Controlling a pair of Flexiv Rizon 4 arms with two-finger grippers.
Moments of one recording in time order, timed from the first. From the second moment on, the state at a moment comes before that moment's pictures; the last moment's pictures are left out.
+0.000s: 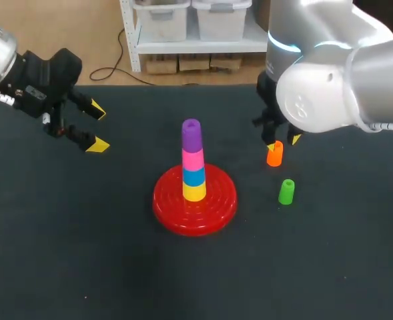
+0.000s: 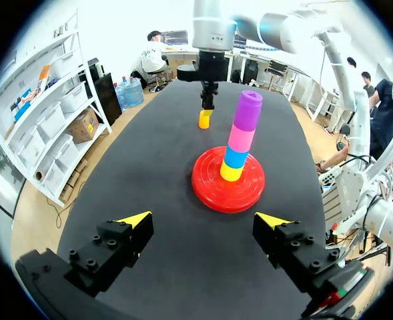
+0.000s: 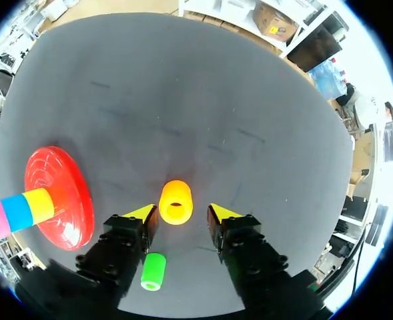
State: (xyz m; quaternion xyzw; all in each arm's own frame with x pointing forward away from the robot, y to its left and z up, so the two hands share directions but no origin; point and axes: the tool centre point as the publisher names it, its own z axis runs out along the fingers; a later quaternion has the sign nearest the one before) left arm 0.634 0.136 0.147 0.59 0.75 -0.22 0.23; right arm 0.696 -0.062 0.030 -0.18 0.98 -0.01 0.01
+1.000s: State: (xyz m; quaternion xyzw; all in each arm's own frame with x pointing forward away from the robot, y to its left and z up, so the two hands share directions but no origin) left arm 0.634 0.136 0.147 0.59 0.75 -0.22 0.23; right arm 0.697 -0.053 0.024 -0.18 0.98 -0.01 0.01
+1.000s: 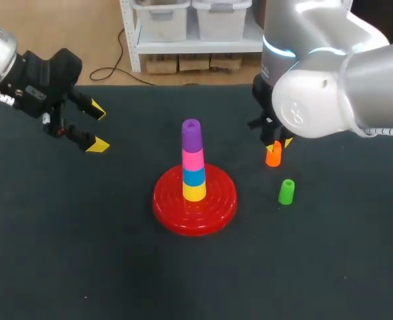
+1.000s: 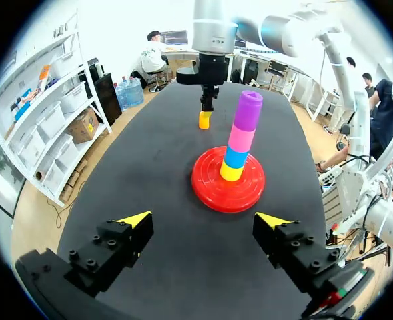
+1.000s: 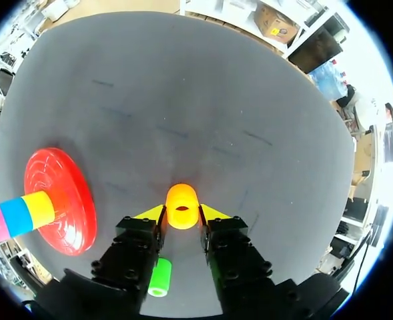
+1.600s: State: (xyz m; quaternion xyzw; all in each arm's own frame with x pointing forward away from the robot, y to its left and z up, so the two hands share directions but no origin) left arm 0.634 0.136 0.147 0.59 0.75 -0.22 0.23; right arm 0.685 0.005 0.146 -0.27 0.96 0.01 0.05
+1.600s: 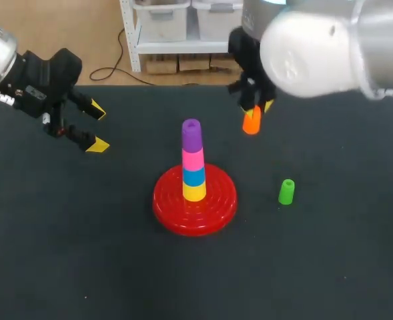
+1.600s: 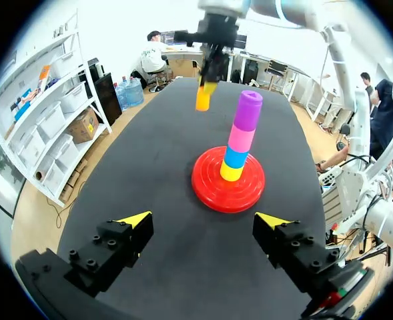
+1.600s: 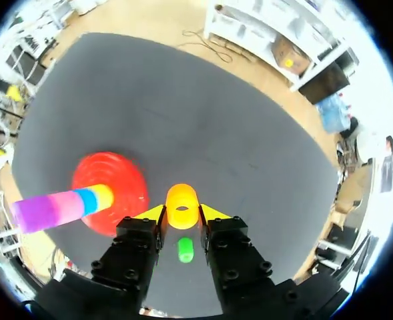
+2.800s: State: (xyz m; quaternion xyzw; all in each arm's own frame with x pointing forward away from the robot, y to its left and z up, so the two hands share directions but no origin) left arm 0.634 0.136 0.147 0.59 0.75 -0.22 0.23; right arm 0.601 0.108 0.251 -0.45 0.89 0.00 0.07
